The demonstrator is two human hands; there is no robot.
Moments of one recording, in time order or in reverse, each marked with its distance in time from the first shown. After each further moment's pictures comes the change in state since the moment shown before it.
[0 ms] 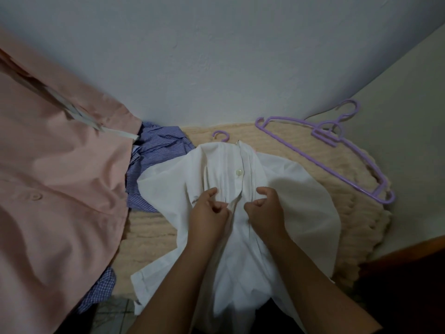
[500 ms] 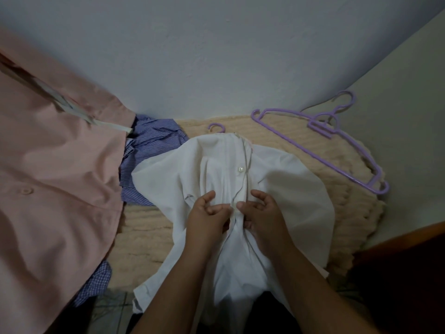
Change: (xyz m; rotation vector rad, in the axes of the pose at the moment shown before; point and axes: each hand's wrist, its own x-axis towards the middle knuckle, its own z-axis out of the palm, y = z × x) left_hand -0.020 -0.011 0.008 -0.424 -0.041 -0.212; right_hand -0.019 0.013 -0.004 0.580 -0.188 0.227
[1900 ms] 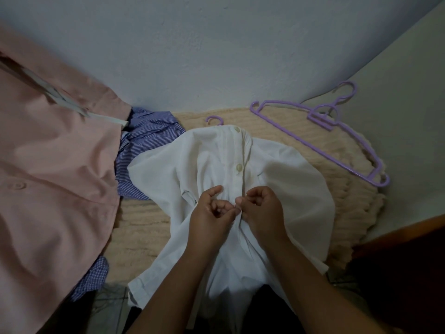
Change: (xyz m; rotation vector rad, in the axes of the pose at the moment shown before) left_hand -0.002 -0.017 0.003 0.154 -0.070 0.246; right_hand -0.004 0.003 0.004 -0.296 0.151 -0.213
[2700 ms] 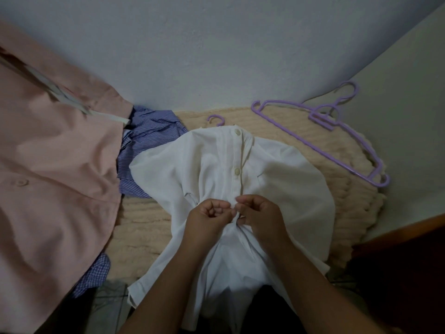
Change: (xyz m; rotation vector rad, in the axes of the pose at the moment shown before) left_hand 0.002 -0.010 -0.010 -0.214 -0.031 -0.210; right_hand -0.007 0.003 -0.007 0.012 -0.161 0.097
